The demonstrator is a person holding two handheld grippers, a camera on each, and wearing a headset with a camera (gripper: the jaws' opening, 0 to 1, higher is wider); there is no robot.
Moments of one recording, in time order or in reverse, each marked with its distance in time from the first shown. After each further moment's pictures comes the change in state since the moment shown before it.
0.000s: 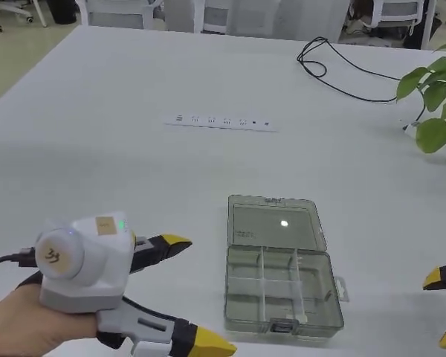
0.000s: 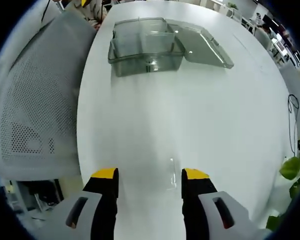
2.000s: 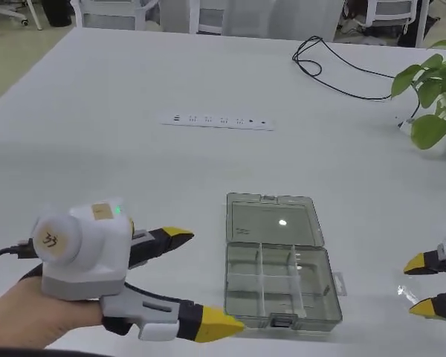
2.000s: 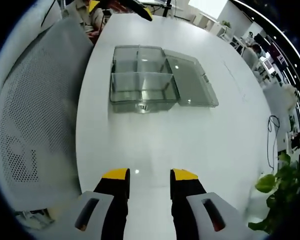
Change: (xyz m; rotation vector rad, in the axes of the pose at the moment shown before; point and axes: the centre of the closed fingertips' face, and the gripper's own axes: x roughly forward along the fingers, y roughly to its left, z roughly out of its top) left arm 0.002 -0.001 0.028 -0.101 -0.087 0.002; right arm -0.038 -0.004 0.068 -0.063 -0.122 -0.206
